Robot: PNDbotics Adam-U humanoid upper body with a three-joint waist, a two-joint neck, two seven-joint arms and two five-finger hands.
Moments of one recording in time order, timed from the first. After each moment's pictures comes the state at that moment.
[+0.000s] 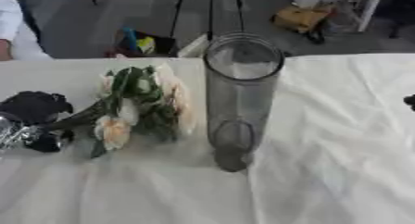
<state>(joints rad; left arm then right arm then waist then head) -0.83 0.67 -0.17 -1.16 -1.34 -0.10 -0.37 -0.26 -0.37 -0.04 -1.98 0.08 -0.27 -0.24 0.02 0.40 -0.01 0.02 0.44</state>
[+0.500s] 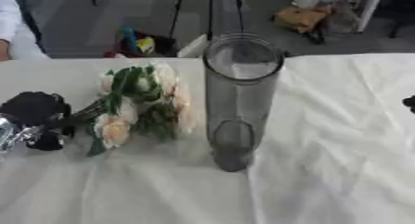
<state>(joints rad) -0.83 0.66 -0.17 -1.14 -1.32 -0.09 -0.32 -0.26 -0.37 -0.04 -1.98 0.08 -0.27 -0.23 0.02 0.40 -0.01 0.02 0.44</state>
